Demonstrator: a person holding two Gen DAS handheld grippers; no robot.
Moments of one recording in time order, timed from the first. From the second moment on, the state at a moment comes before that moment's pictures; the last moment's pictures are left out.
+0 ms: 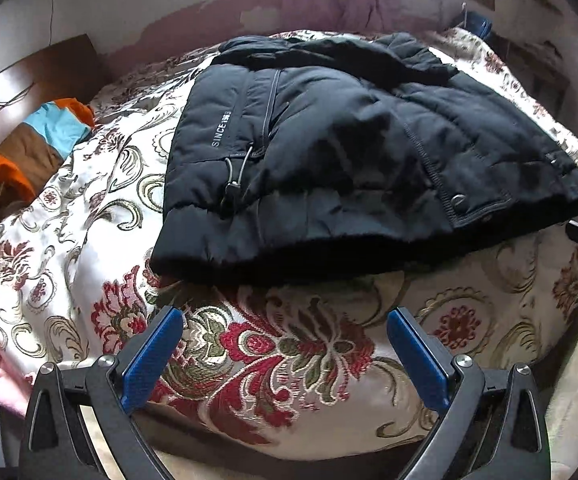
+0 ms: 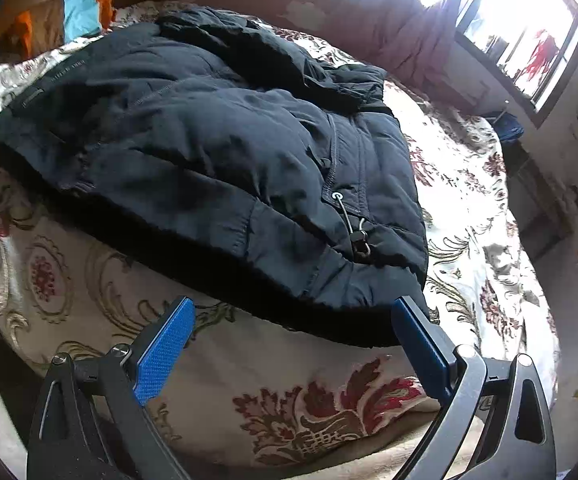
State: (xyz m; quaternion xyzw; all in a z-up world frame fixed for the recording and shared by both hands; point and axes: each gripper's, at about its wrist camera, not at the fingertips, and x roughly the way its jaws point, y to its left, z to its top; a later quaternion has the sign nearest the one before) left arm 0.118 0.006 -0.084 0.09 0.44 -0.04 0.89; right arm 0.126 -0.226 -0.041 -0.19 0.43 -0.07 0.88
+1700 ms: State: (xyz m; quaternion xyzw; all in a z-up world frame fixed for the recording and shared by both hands) left arm 0.144 -0.050 -0.128 0.34 0.32 0.03 0.88; right arm 0.149 -0.228 -0.062 -0.22 0.27 -0.11 0.93
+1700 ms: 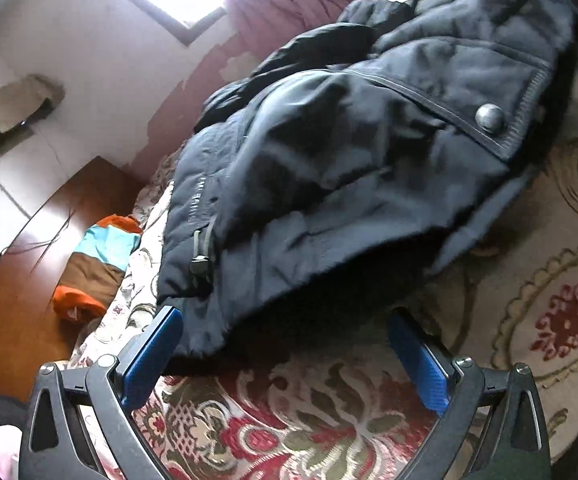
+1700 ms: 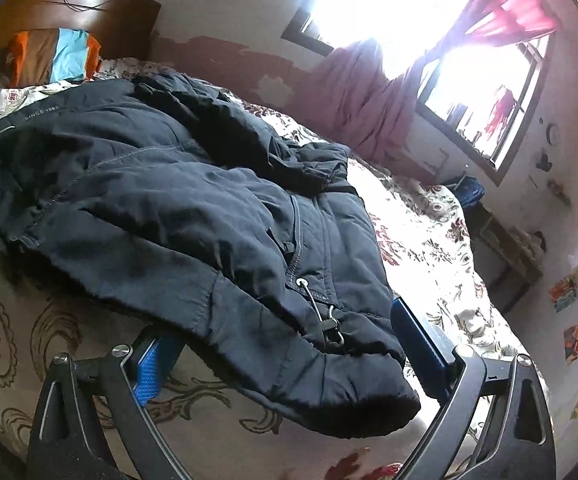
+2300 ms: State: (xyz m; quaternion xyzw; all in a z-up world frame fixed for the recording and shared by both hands) left arm 0.157 -0.036 -0.122 0.32 0.28 0.06 0.90; right arm 0.156 -0.223 -0.072 -0.25 0.29 -0.12 0.91
